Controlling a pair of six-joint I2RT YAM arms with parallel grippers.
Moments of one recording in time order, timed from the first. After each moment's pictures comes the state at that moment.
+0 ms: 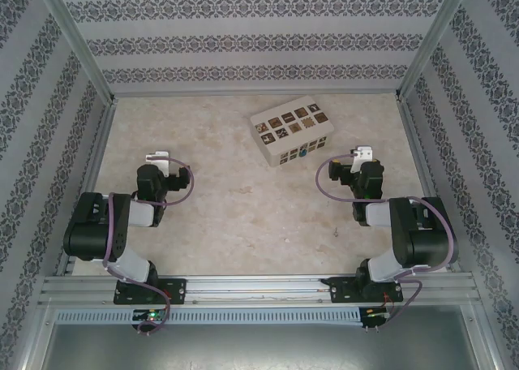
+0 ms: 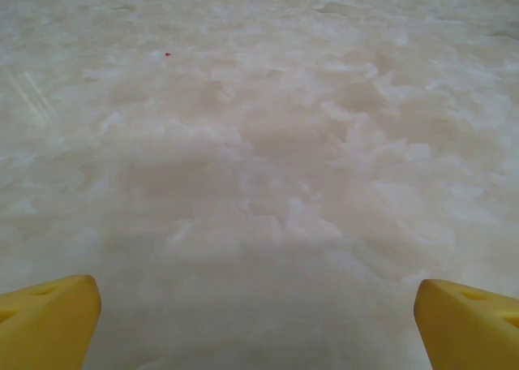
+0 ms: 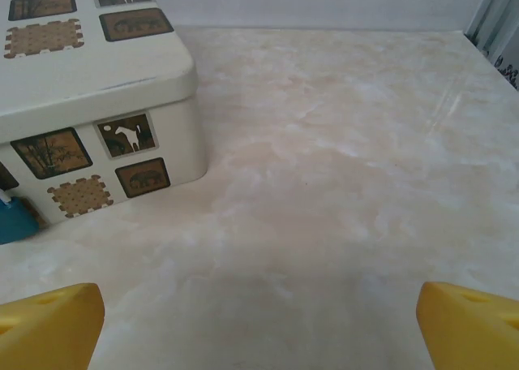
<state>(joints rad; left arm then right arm) 0.02 1.58 0.37 0.80 0.02 -0.01 0.00 1.52 0.35 0.80 0.00 0.00</state>
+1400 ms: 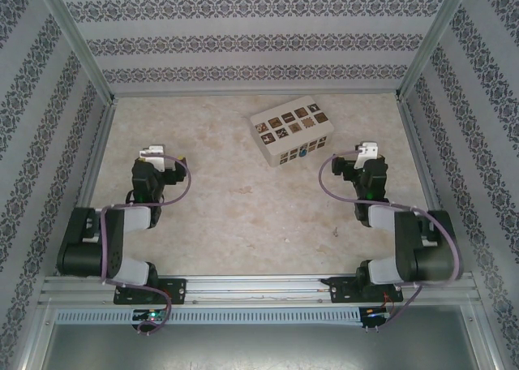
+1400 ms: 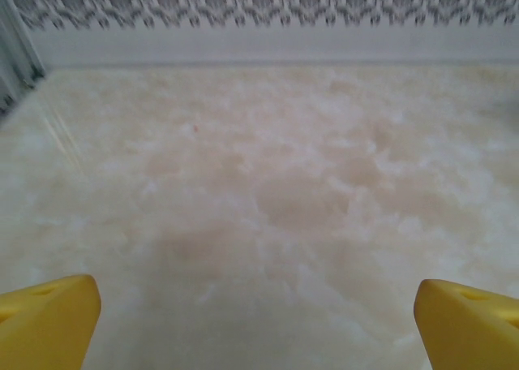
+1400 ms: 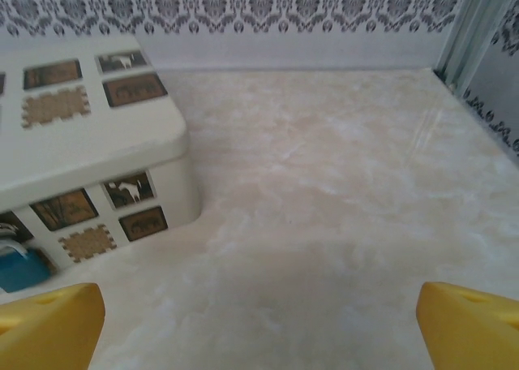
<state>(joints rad) 0.02 1.40 0.37 0.74 -0.03 -0.02 0.00 1.36 0.37 0.70 0.03 0.03</state>
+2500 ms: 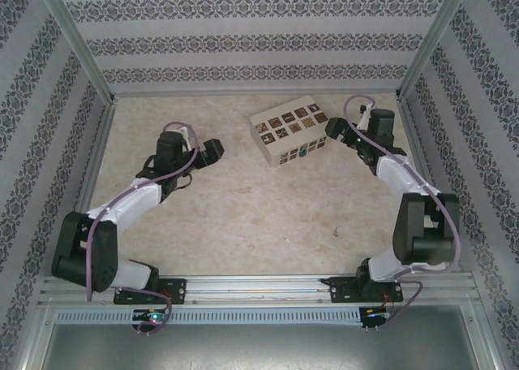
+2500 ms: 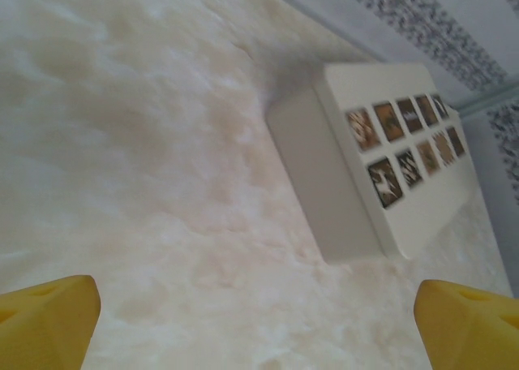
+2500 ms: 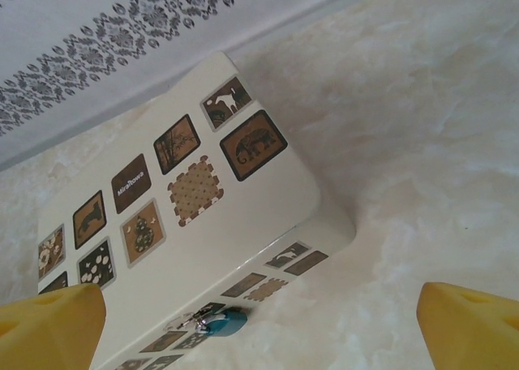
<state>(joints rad) -0.25 1.41 0.80 0.05 0.24 -0.66 -0.05 1.55 0.99 -0.03 -0.33 0.43</state>
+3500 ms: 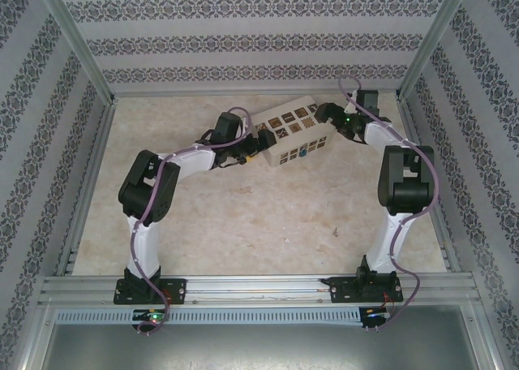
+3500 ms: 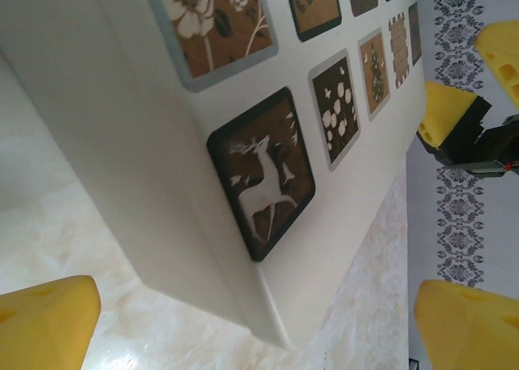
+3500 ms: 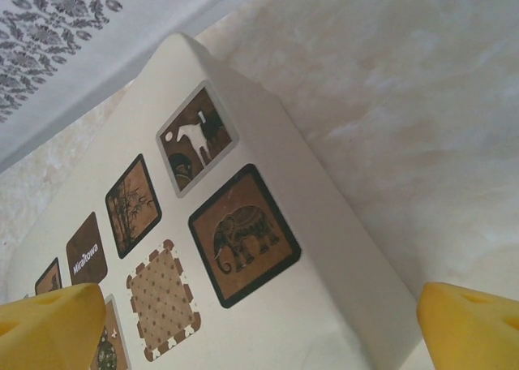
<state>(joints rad) -0.43 2.04 1.34 0.06 0.51 -0.88 -0.04 2.00 1.43 -0.20 -0.47 0.50</state>
